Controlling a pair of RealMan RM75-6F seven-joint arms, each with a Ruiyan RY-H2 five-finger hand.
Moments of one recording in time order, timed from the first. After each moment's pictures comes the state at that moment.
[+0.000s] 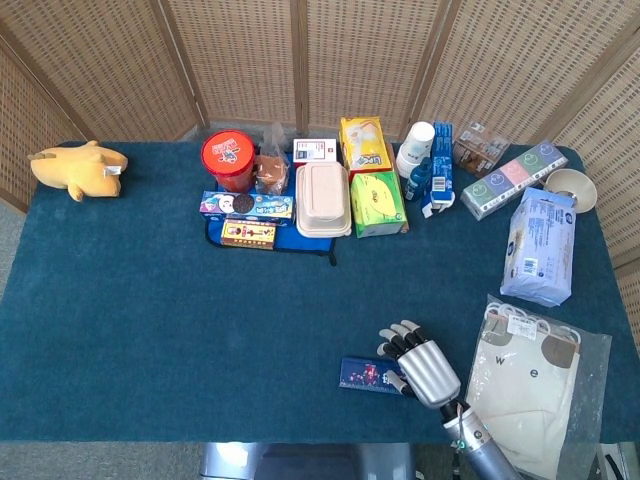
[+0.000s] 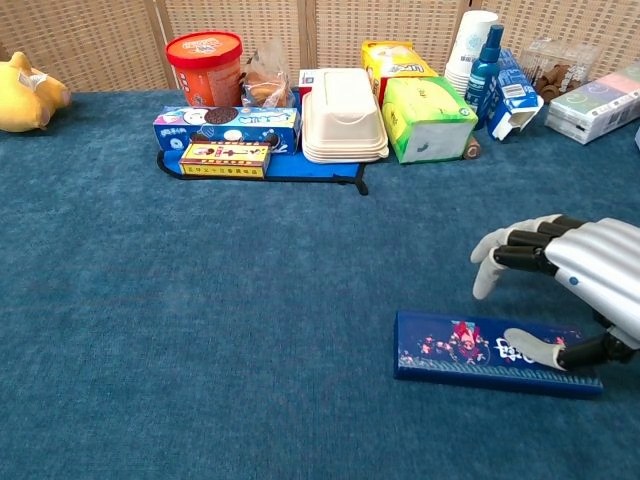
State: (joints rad) left arm 0.05 -1.13 -0.13 -1.25 1.50 1.74 -0.76; right arm 0.27 -1.65 -0.04 -1.34 -1.79 1.34 -0.22
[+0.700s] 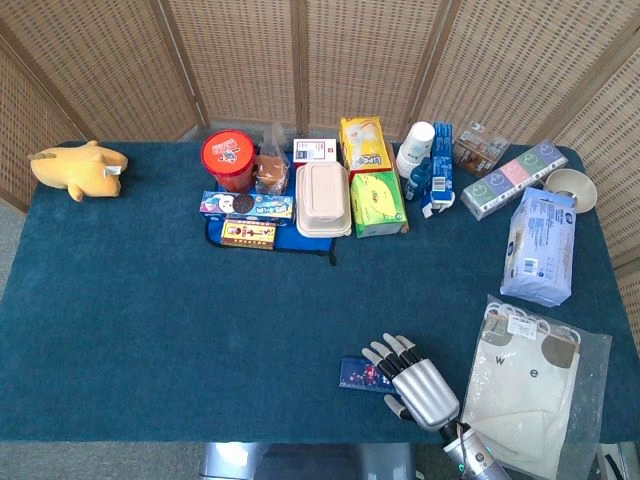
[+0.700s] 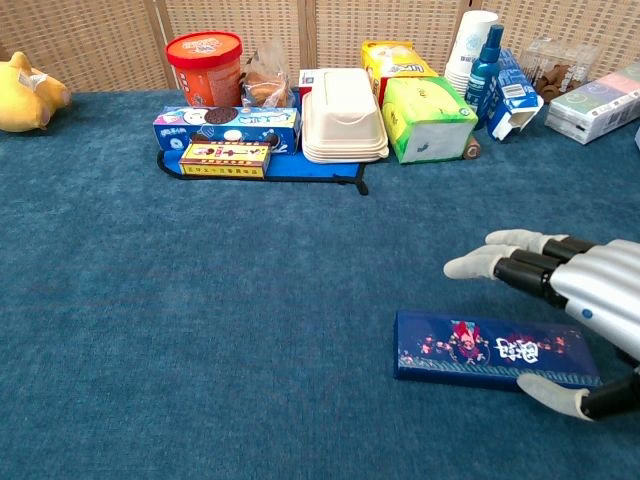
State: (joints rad) left arm 0.04 -1.15 -0.13 -1.23 1.49 1.71 -0.76; right arm 0.25 -1.52 -0.10 -1.67 -1.72 1.25 -0.45
